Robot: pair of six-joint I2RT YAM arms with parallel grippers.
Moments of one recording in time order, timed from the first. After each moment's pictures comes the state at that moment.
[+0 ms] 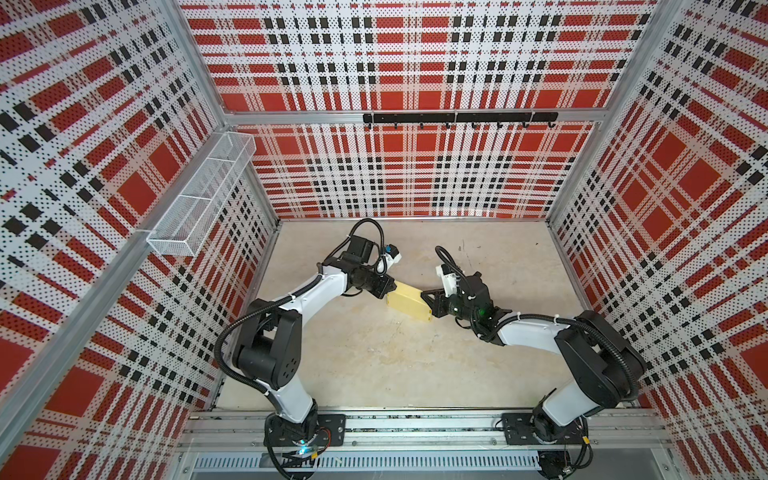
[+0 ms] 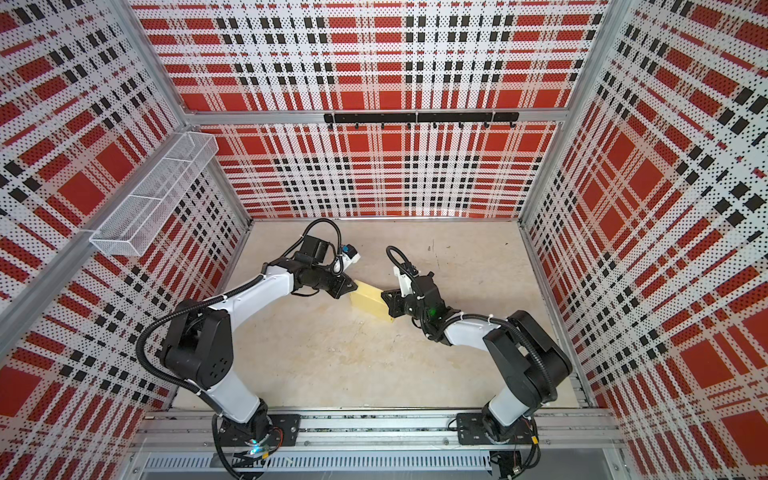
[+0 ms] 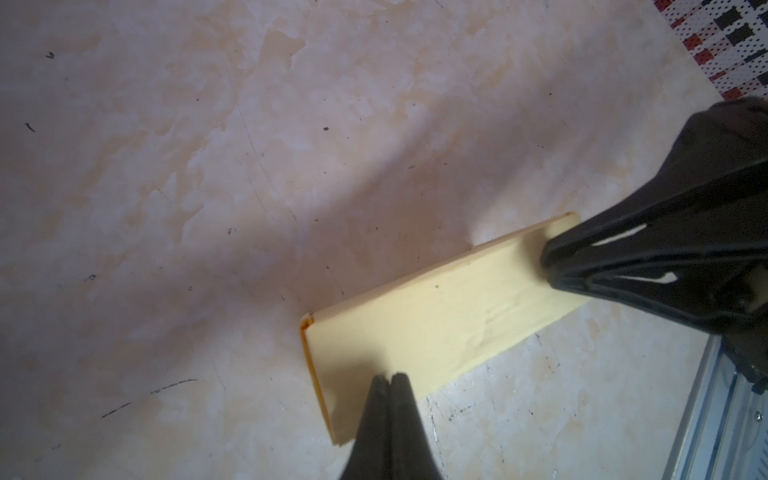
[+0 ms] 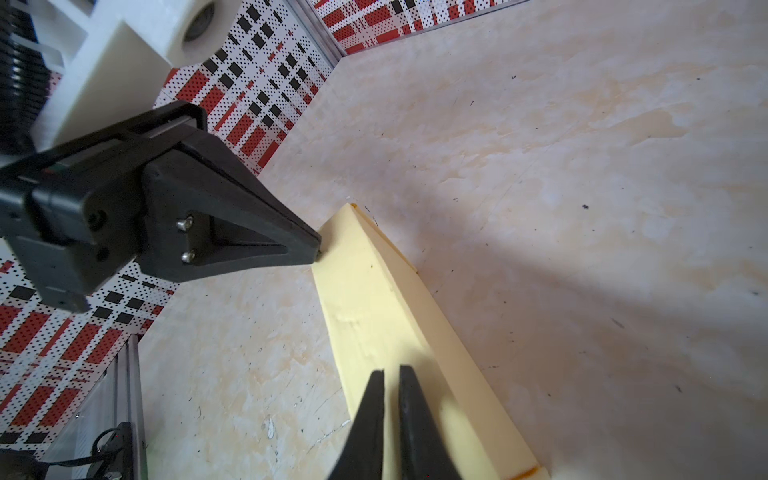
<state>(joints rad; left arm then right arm) -0.37 1.69 1.21 -0.52 0.48 0.21 0.61 1.61 0.68 0.49 -0.27 0.46</state>
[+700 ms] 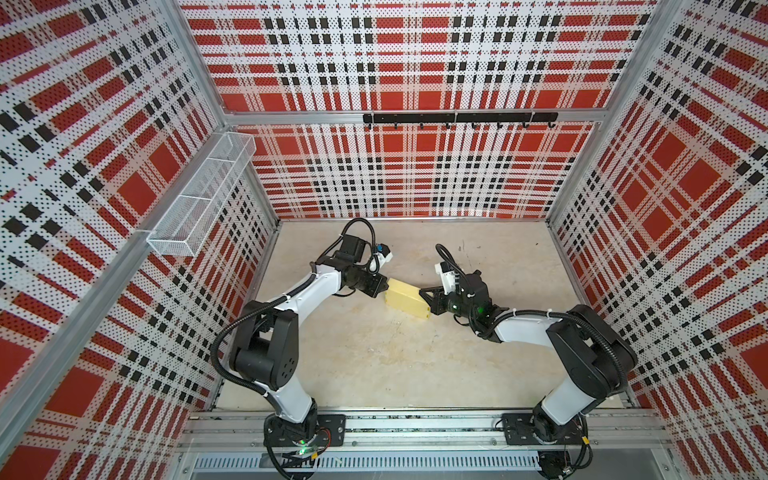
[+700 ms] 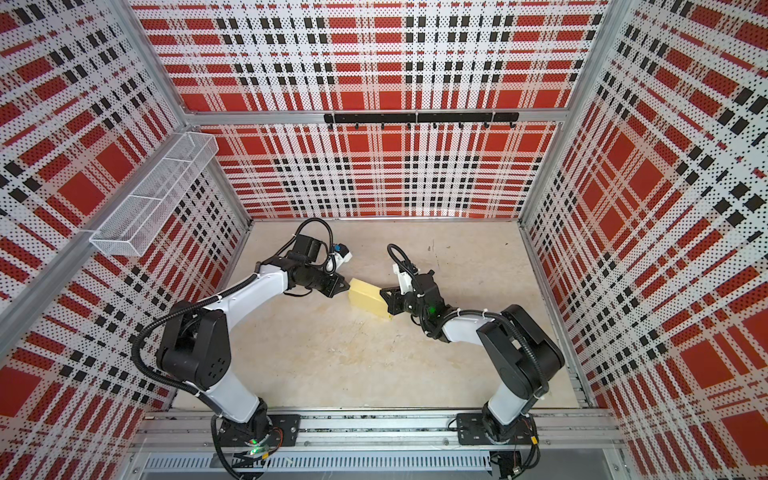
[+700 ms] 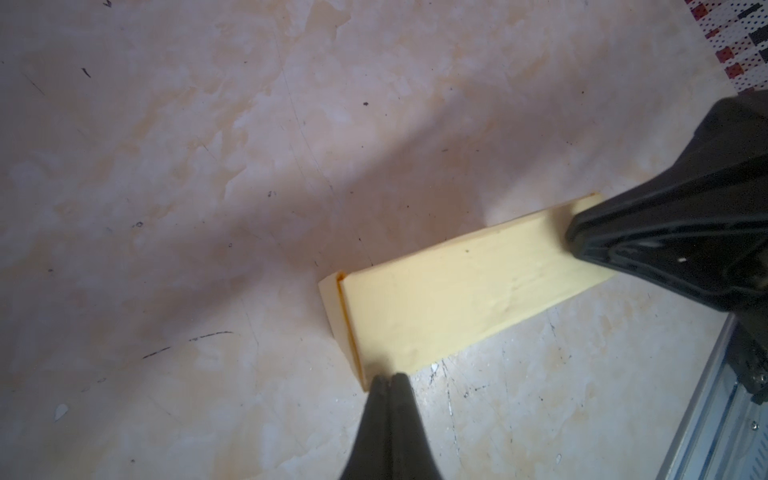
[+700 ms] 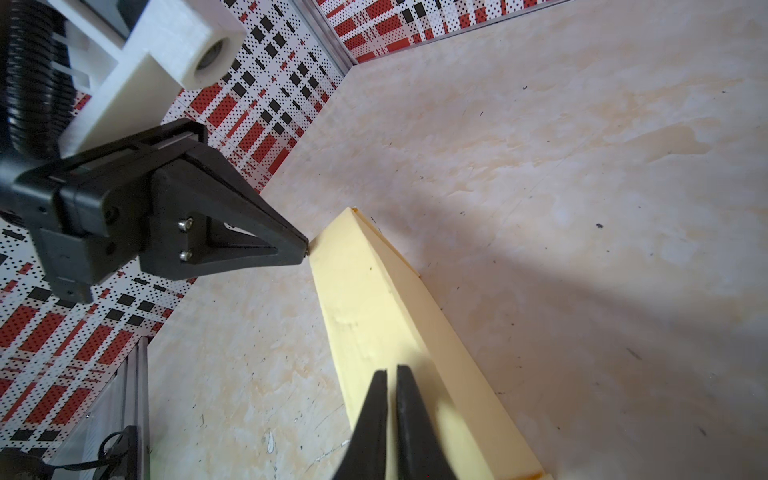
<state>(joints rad) -0.31 1.68 1.21 -0.57 0.48 0.19 0.60 1.66 0.70 0.55 -0.30 0.46</state>
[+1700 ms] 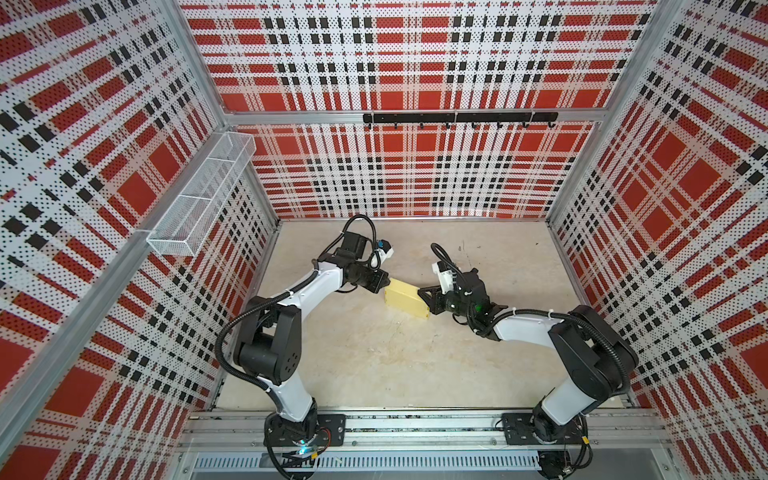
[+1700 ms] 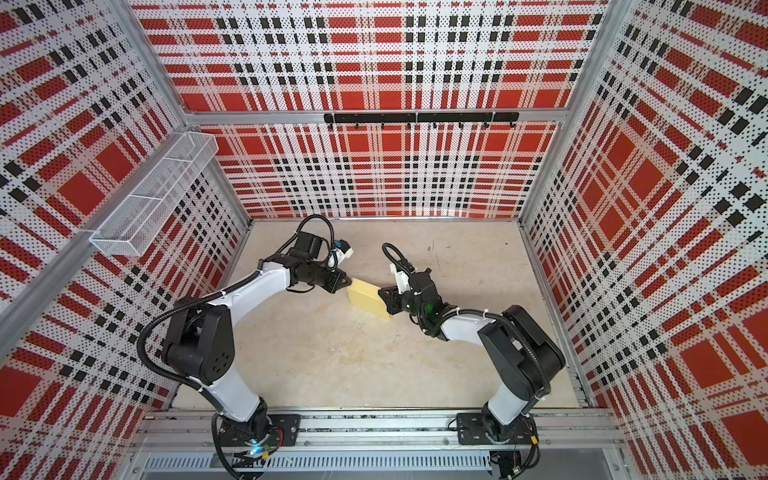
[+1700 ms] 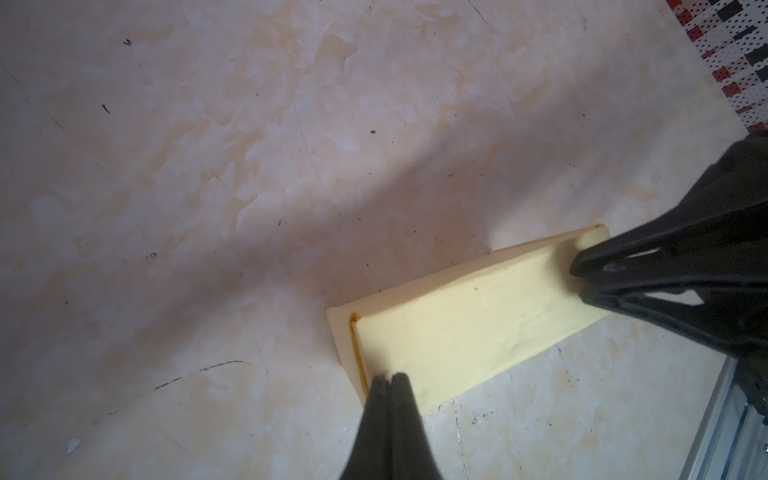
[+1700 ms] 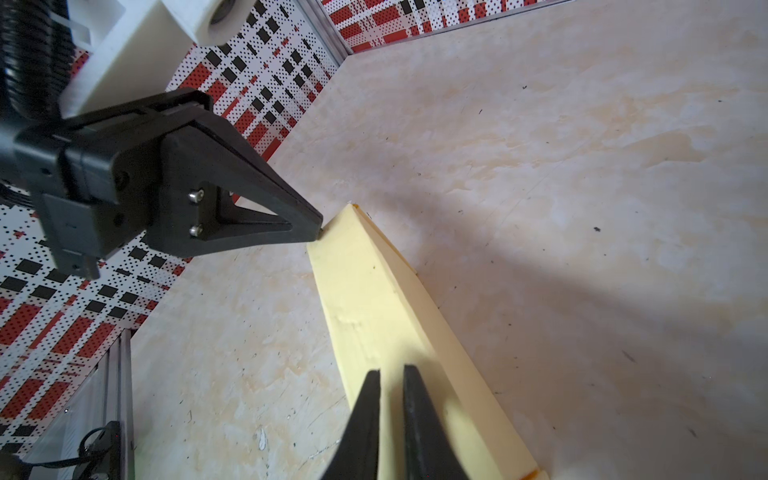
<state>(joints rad) -0.32 1.72 1.24 -0.53 0.46 0.18 0.62 1.63 0.73 0.47 -0.27 0.41</state>
